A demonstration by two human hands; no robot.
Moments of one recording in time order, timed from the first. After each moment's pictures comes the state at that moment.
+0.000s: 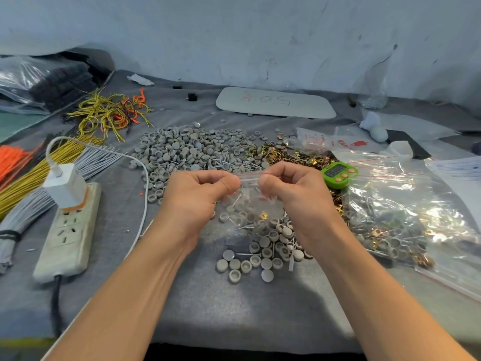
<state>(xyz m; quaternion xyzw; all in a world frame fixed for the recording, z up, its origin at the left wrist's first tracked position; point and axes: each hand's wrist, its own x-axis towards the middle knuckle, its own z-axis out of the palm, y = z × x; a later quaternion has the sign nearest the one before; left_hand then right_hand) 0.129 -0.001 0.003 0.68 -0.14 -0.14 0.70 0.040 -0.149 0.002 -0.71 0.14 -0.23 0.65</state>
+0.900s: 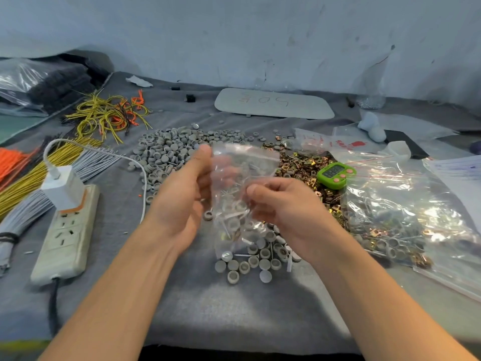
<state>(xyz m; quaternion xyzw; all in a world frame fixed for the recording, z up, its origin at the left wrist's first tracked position) 0.134 0.004 0.010 0.56 -0.12 -0.26 0.78 0.039 -0.146 -0.001 -0.67 0.15 -0.11 0.72</state>
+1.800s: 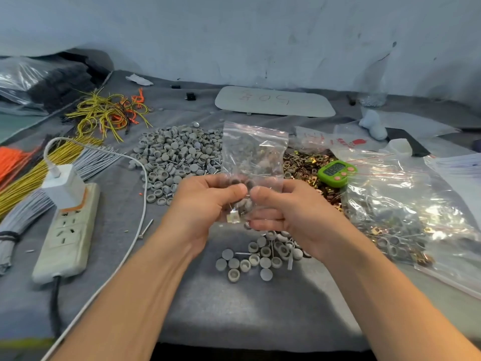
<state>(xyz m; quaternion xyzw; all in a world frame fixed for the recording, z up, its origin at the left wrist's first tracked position) 0.121 -0.008 0.002 0.65 -0.12 -0.24 0.71 0.032 -0.153 0.000 -0.65 0.16 -0.04 0.74</state>
